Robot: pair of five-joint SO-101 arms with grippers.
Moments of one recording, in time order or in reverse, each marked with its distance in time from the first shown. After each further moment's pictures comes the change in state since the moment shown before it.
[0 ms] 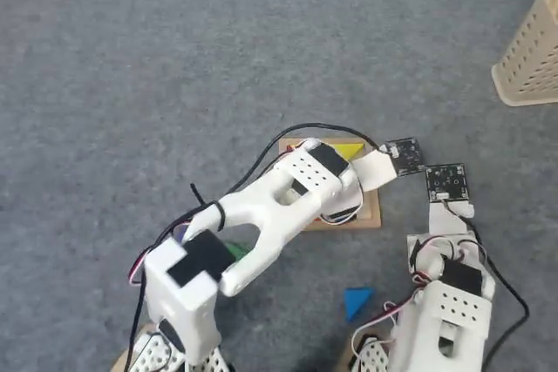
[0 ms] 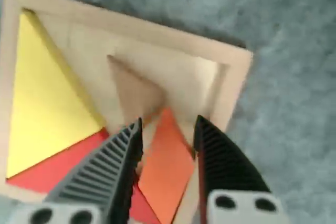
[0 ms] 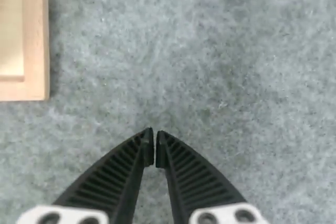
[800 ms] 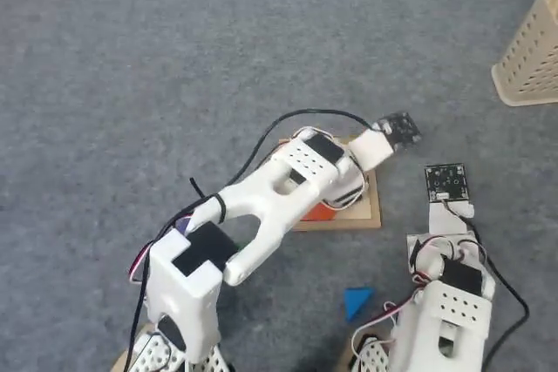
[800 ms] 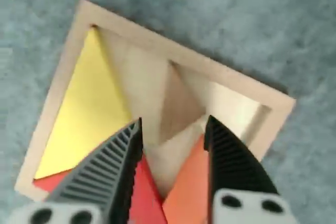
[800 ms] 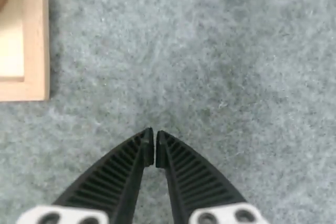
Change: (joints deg) left arm -2.5 2.6 -4.2 -4.5 6.4; right arm 0.0 0.0 0.0 0.0 0.0
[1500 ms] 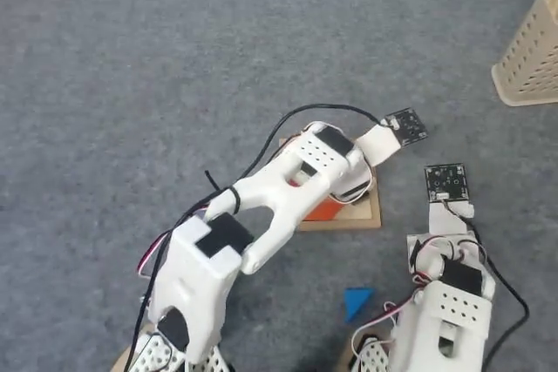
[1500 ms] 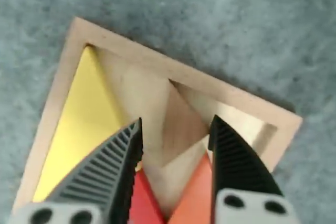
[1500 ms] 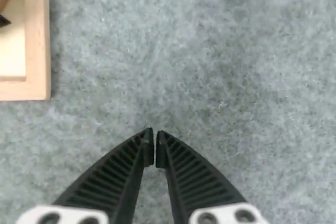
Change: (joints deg) left arm 0.2 9.9 -11.3 4.7 -0.5; right arm 0.0 0.0 0.0 0.0 0.0
